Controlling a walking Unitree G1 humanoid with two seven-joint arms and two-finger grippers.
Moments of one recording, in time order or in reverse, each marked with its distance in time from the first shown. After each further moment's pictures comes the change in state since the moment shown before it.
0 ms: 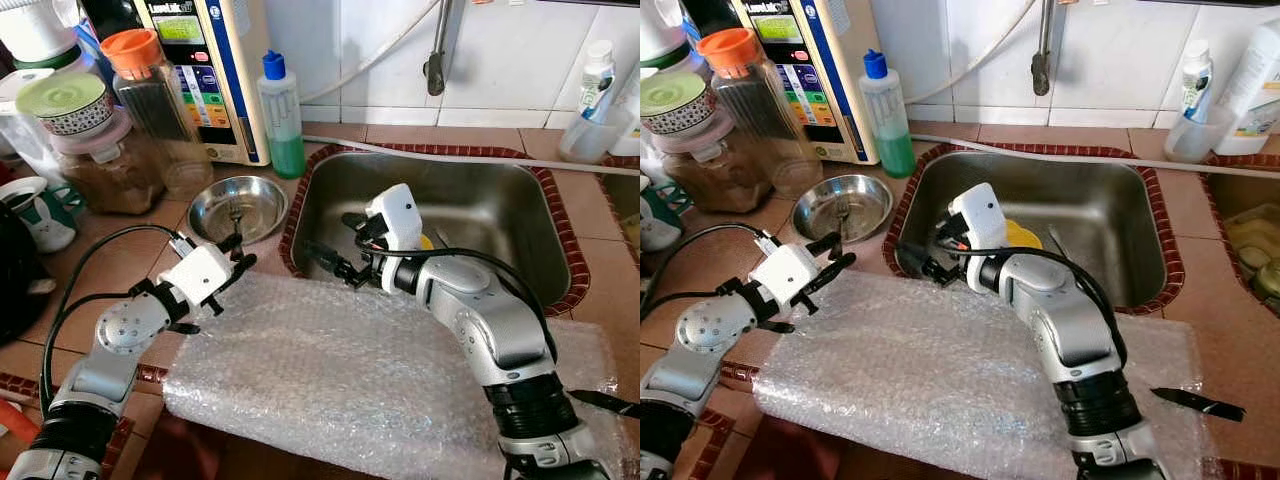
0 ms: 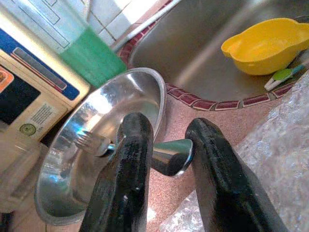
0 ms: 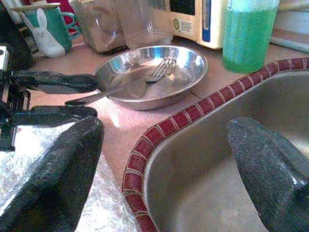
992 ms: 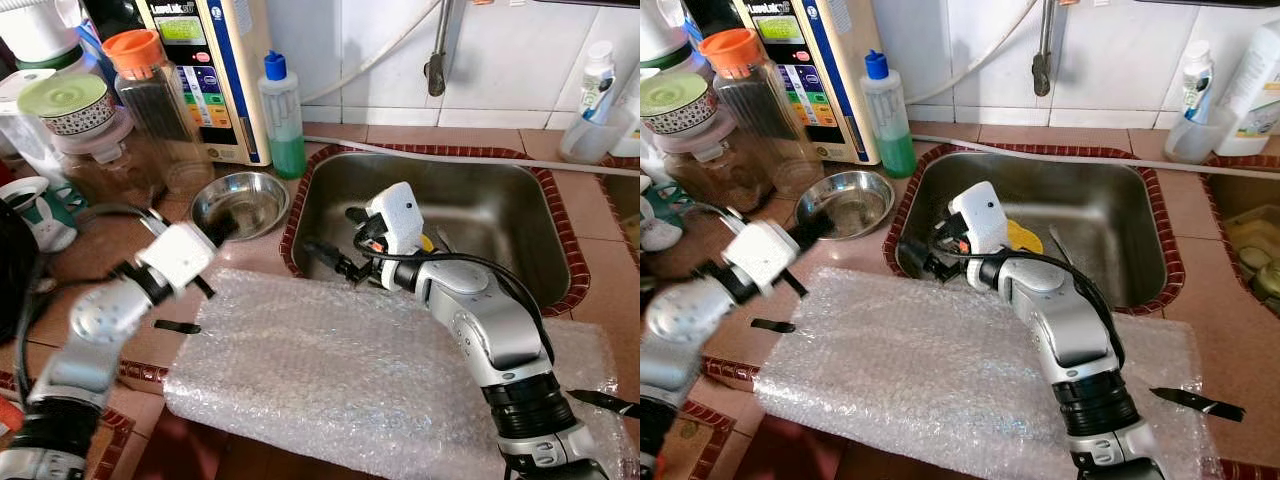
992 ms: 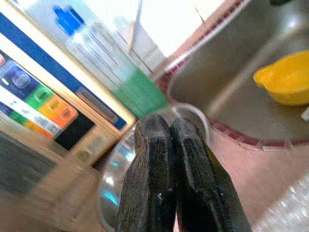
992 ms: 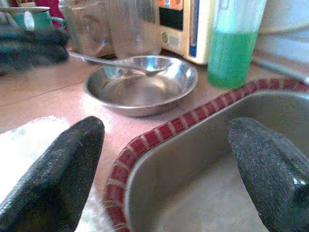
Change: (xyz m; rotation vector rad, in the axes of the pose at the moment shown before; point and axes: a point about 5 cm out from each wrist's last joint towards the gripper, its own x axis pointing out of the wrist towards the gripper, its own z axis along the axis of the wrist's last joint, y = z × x) left arm -0.010 0.034 0.028 0.047 -0.103 0.103; right arm 0.001 -0.006 0.003 -0.094 -0.050 -0.058
